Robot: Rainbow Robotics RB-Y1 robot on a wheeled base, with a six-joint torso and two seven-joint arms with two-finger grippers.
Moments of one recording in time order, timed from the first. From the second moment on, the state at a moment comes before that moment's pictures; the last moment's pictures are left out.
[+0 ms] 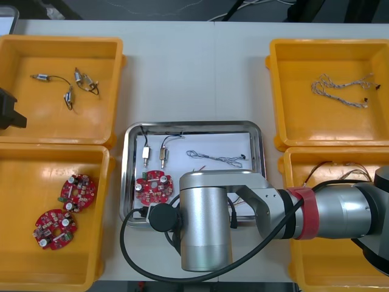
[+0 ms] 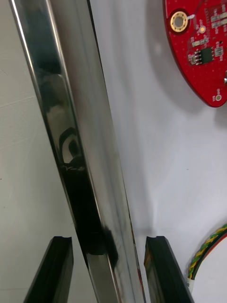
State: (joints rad) right arm -0.89 -0.40 1.30 -1.90 -0.55 1.58 1.35; left arm -0.39 0.93 0.24 -2.07 0.99 1.91 -1.08
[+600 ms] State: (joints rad) right arm -0.92 -0.41 1.30 -1.90 -0.54 1.57 1.40; left arm -0.39 0.93 0.24 -2.07 0.99 1.91 -1.08
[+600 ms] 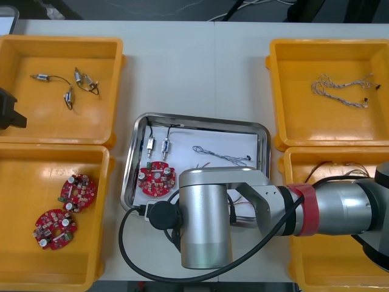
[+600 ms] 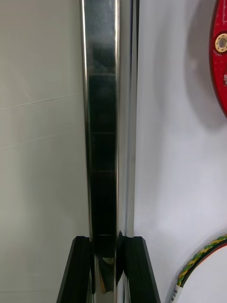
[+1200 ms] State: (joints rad) right arm -1.03 -0.44 1.31 -1.90 -0.52 1.53 1.42; left arm -0.39 0.93 0.24 -2.07 0.99 1.91 -1.08
